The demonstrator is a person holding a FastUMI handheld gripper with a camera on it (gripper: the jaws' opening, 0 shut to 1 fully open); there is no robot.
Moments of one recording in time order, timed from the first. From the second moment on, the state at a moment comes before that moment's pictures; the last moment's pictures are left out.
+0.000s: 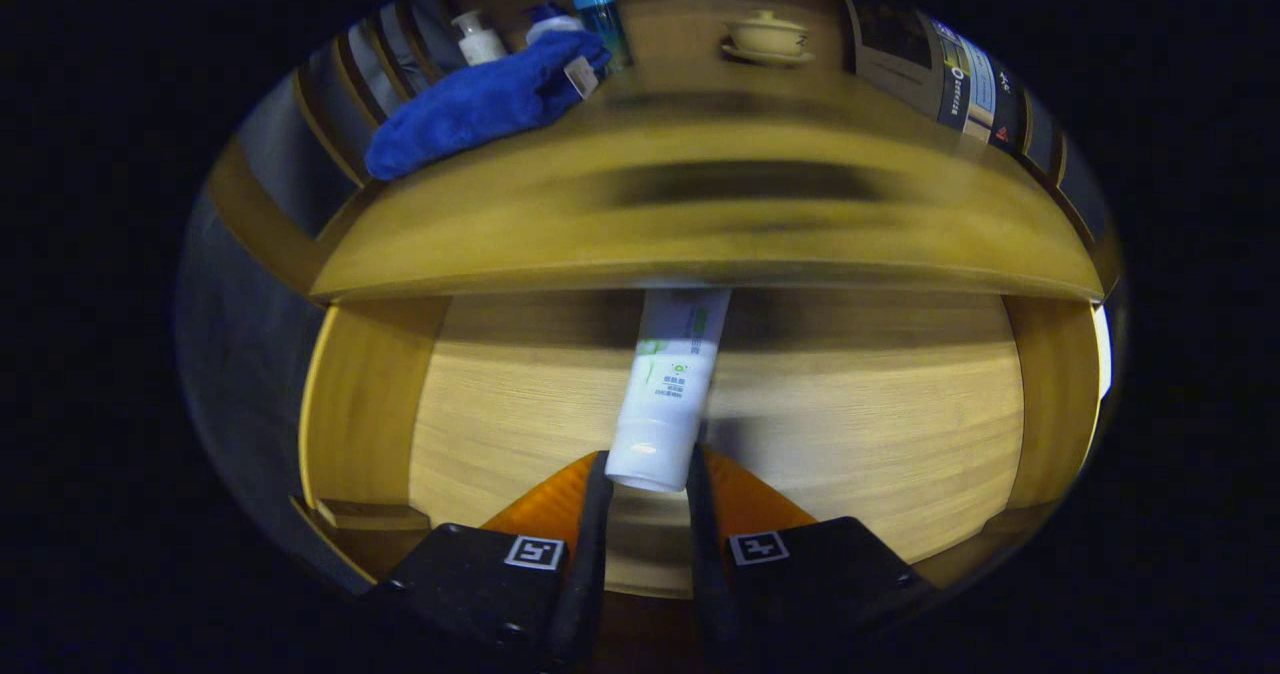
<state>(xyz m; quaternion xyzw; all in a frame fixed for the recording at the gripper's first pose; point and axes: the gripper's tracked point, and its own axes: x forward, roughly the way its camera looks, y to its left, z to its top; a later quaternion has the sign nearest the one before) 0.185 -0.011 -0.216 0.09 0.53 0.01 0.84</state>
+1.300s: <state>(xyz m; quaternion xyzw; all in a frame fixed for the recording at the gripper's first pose) 0.253 -0.015 -0.036 0.13 0.24 0.09 0.96</state>
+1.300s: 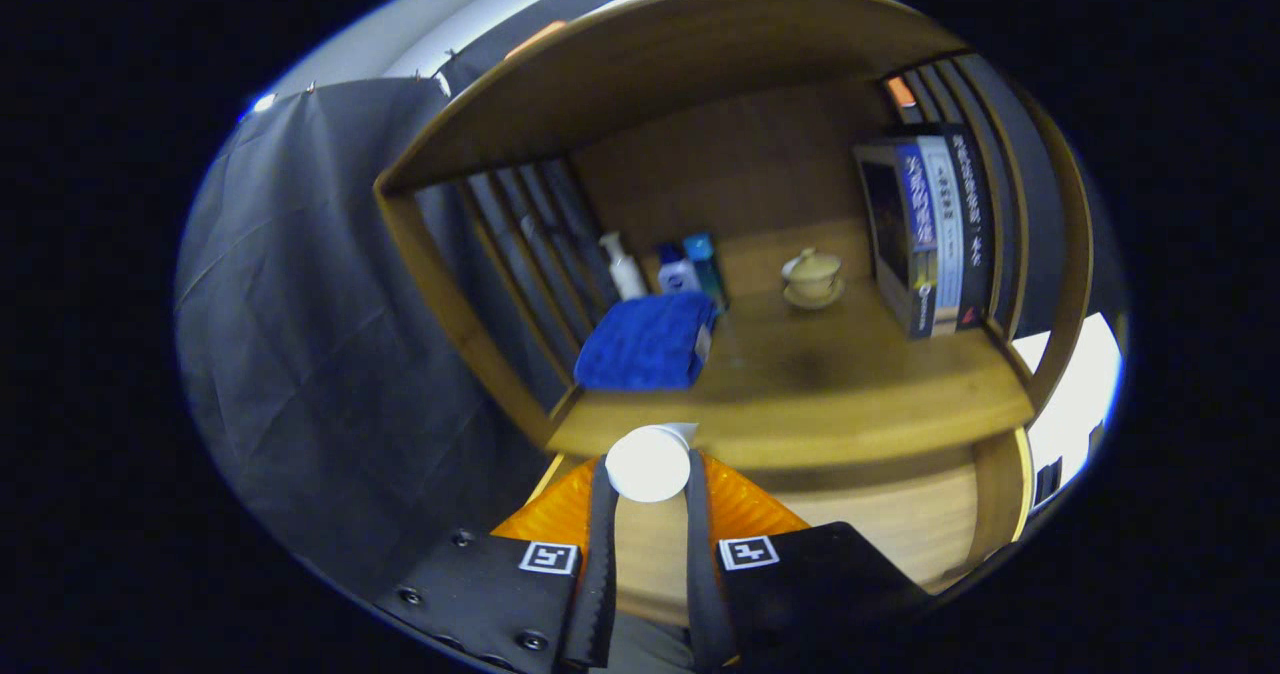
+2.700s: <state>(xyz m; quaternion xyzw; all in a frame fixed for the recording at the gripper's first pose) 0.365 -0.093 -0.173 0.05 0.24 -0.12 0.96</state>
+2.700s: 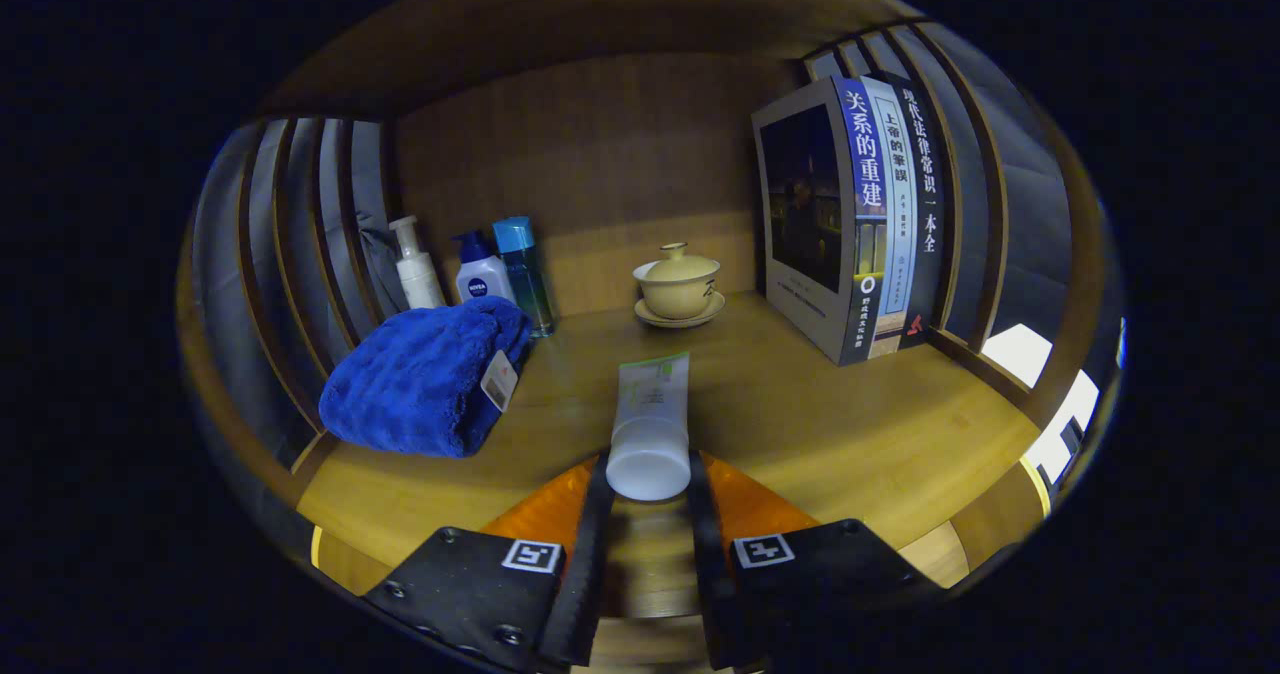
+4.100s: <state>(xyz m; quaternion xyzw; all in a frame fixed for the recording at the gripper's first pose) 0.200 -0.007 -0.044 0.00 0.07 -0.01 1.00</state>
